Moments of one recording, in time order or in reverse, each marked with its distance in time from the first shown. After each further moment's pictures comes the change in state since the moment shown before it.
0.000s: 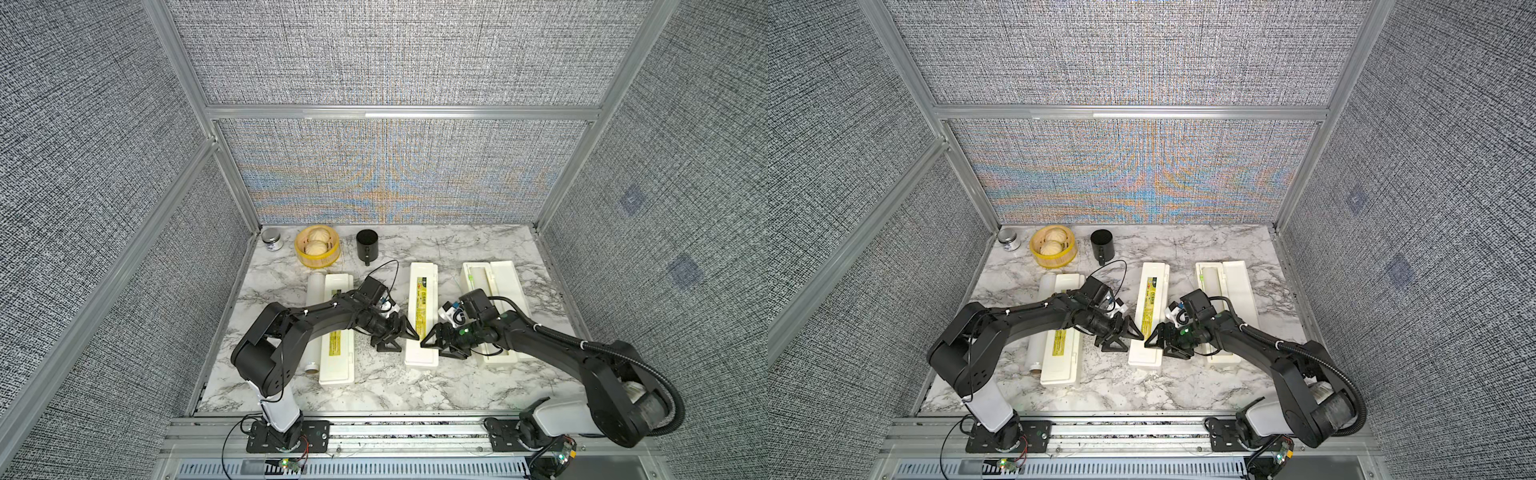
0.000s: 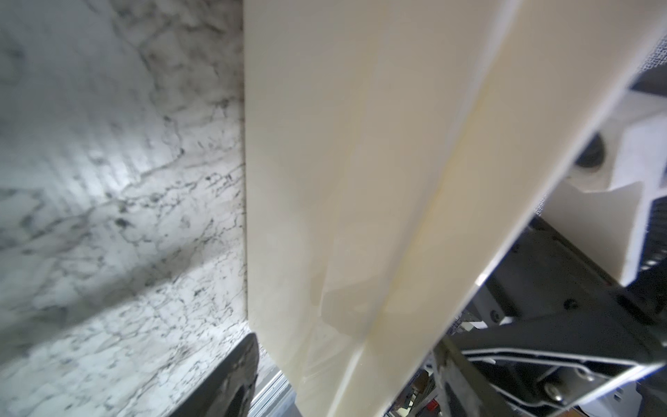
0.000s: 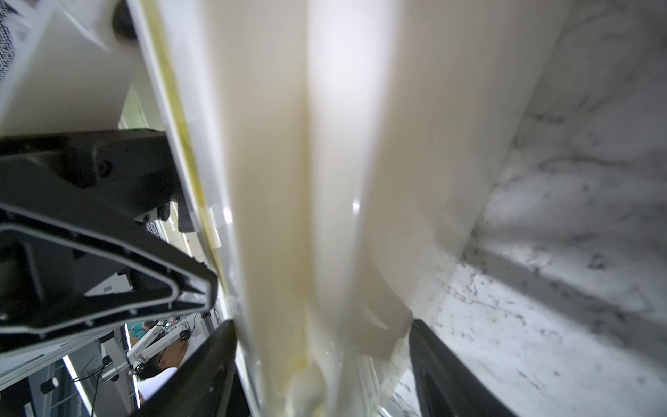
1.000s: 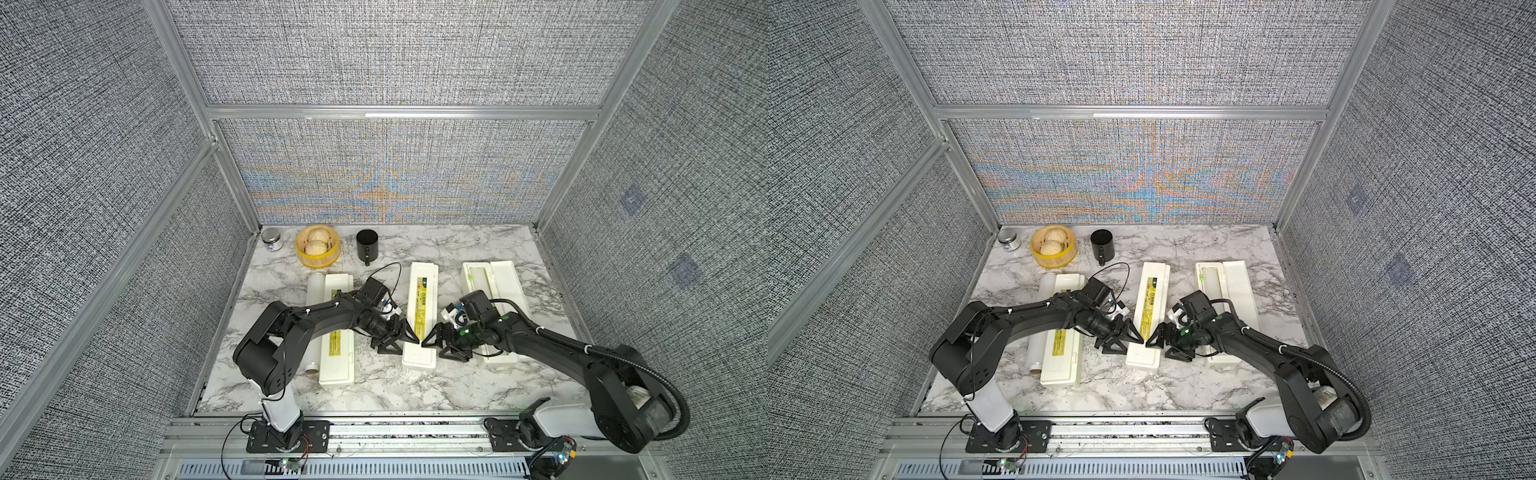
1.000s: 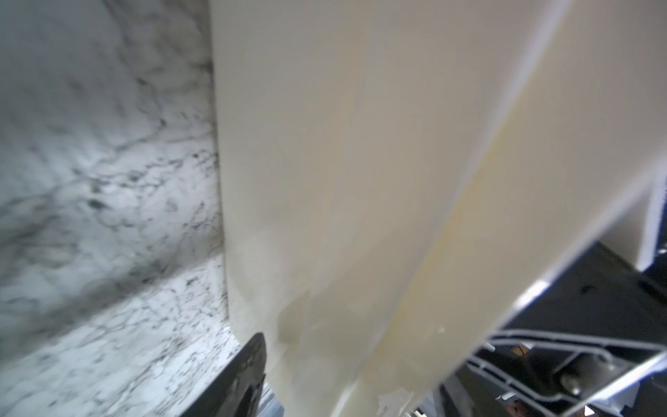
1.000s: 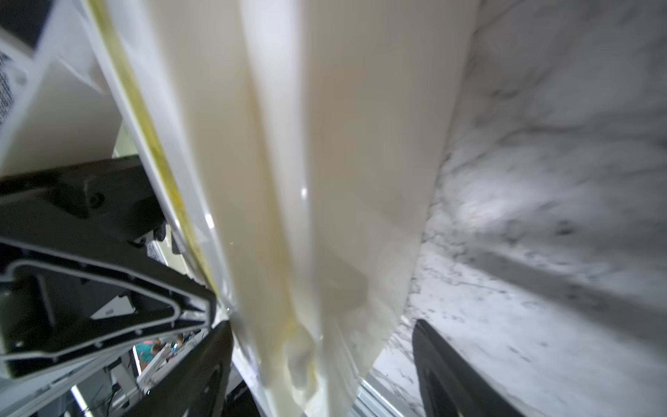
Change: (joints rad) left arm 0.028 0.020 0.054 -0.086 -0.011 0.042; right arm -0.046 -0.029 0.033 -0.057 0.076 0.042
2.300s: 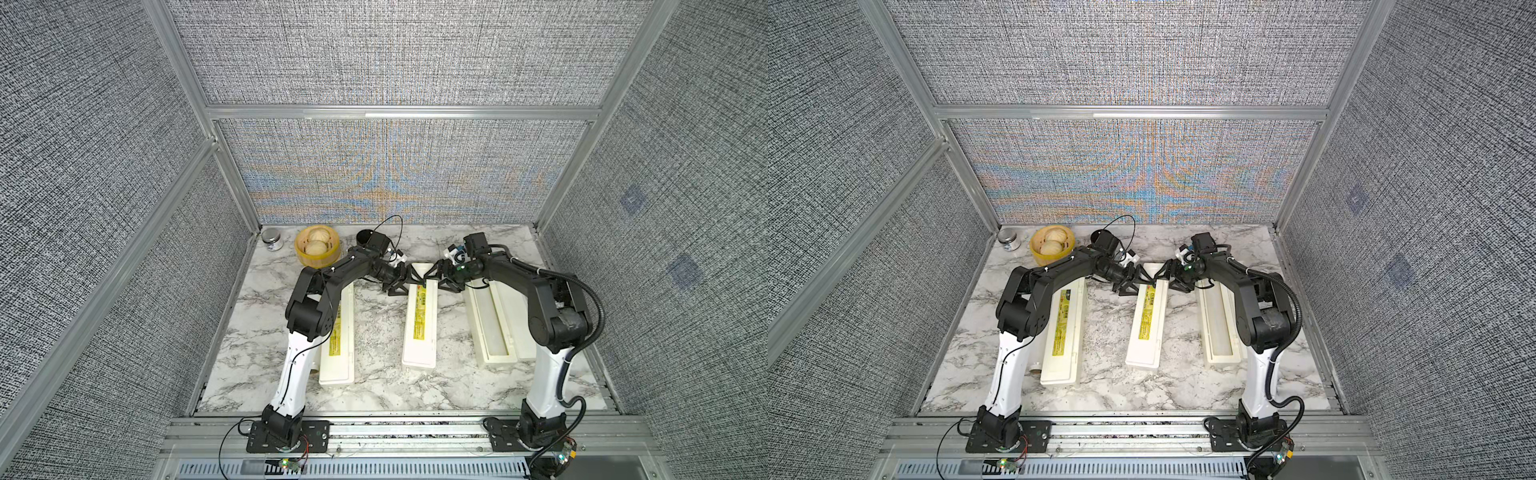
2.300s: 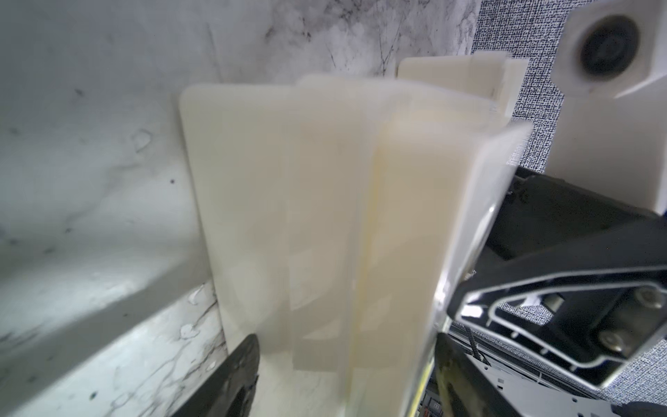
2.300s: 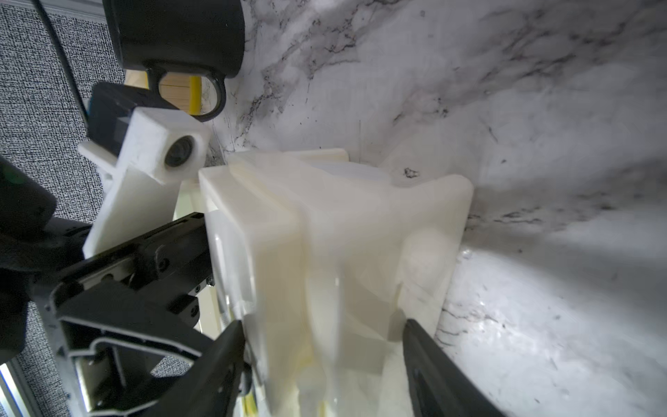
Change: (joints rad) left arm 0.137 0.566 0.760 -0.129 0.060 0.203; right arm -0.254 0.665 0.705 -0.007 -0.124 -0.204
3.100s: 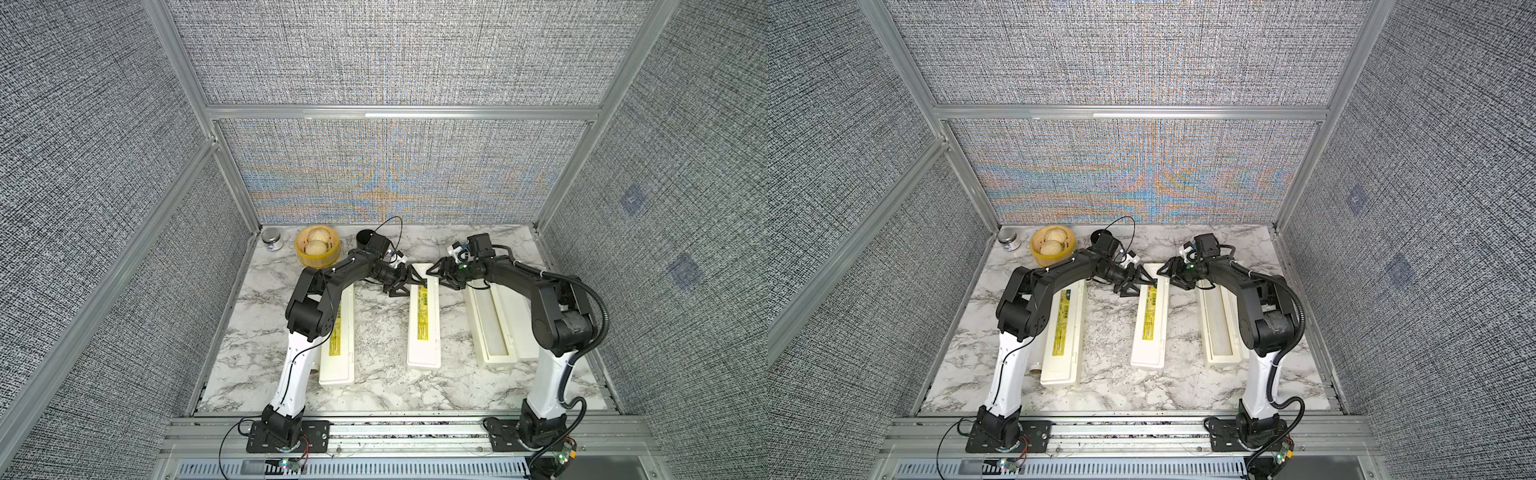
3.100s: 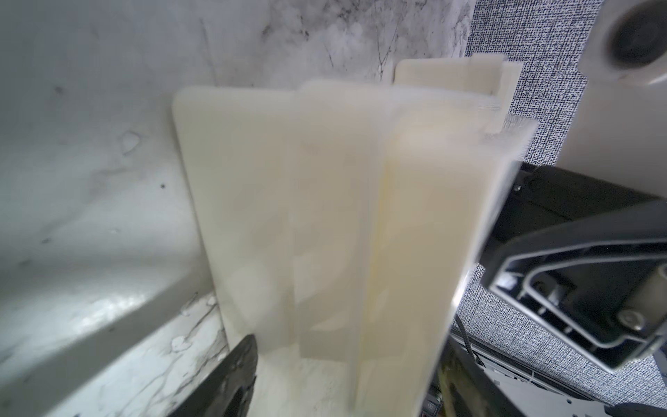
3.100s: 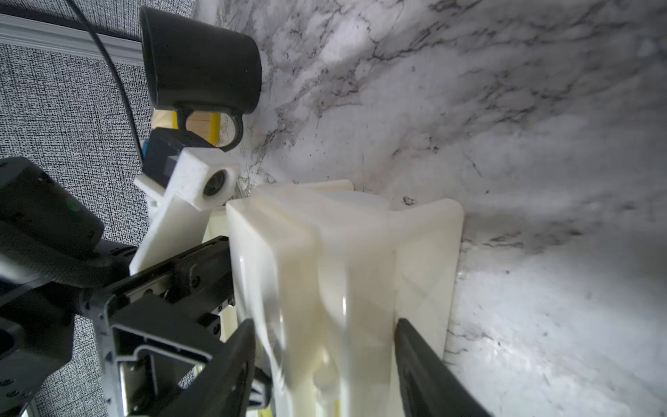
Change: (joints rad) left arm -0.005 0.010 -0.008 0.044 0.015 -0.028; right arm -0.010 -0.041 -0.068 0.165 0.031 0.095
